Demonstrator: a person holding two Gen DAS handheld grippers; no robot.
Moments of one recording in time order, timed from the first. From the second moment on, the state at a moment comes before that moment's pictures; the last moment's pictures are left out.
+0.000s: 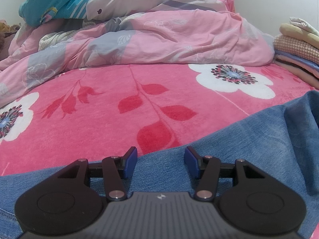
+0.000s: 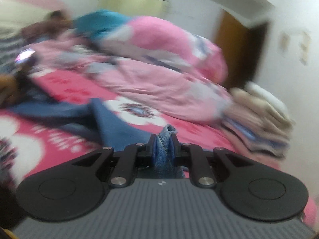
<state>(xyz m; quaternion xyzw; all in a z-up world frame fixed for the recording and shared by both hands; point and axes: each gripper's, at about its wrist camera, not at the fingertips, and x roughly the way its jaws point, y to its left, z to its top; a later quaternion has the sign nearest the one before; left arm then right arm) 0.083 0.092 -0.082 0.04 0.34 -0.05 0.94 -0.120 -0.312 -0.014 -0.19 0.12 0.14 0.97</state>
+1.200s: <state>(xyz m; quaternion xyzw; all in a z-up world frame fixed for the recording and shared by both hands) 0.082 0.090 -0.083 0.04 0.33 -0.04 0.94 -0.009 -0.541 -0.061 0.17 0.19 -0.03 0.97</state>
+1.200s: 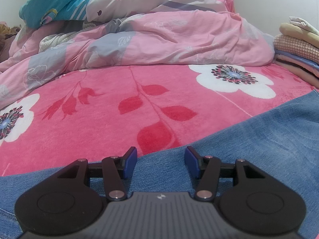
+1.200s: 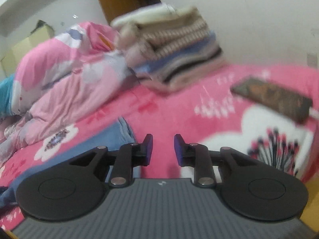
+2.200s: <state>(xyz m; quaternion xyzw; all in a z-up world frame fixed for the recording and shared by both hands) 0.083 0.092 -0.083 0.03 0.33 -0.05 0.94 0.108 -0.348 -0.051 -0.26 0.34 0.31 0.85</state>
